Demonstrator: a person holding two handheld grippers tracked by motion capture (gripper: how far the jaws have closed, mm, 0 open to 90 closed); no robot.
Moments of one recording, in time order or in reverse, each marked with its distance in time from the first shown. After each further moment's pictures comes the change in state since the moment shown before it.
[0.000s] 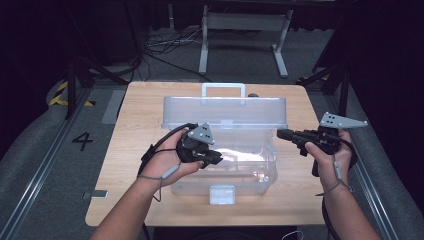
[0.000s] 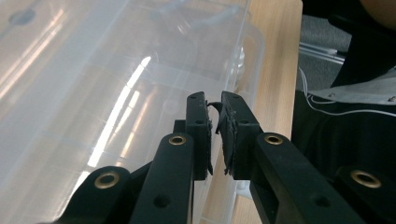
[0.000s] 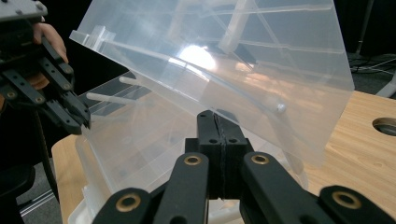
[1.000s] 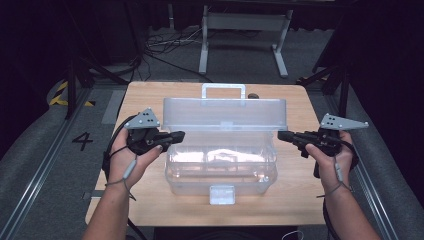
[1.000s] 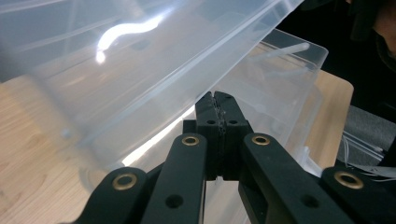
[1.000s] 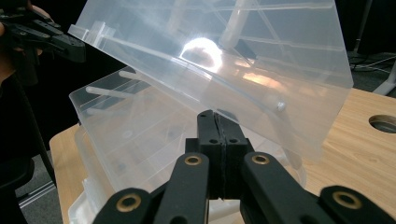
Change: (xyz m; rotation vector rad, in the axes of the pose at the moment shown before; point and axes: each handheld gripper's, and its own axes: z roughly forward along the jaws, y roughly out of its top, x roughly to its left) left arm 0.024 -0.062 -0.073 -0.288 0.229 -0.269; right arm 0.004 0.000 -0.003 0.024 -0.007 -0.016
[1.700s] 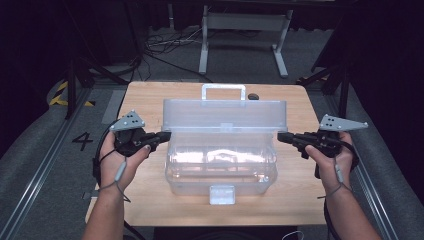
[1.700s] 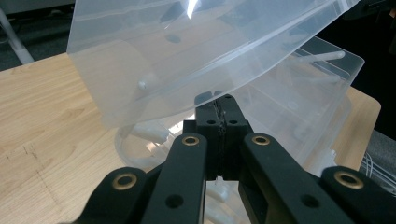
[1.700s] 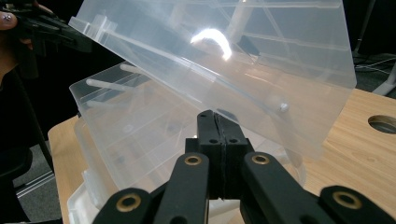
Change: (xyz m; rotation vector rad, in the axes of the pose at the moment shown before) left arm 0.013 -0.016 -0.011 -0.024 0.081 -0.081; right arm 0.003 0.000 -0.001 0.019 0.000 -0.027
